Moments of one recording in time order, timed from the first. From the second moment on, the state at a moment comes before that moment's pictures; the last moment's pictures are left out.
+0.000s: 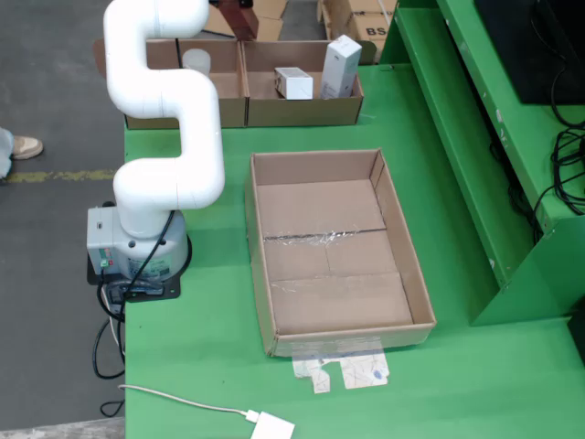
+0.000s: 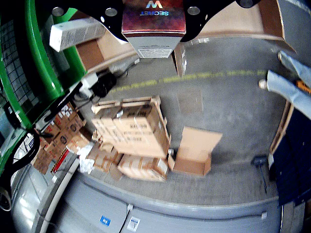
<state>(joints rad) 1.54 -1.07 -0.03 0.19 1.11 0.04</state>
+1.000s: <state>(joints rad) 1.51 -0.93 -0.03 0.10 1.32 0.23</state>
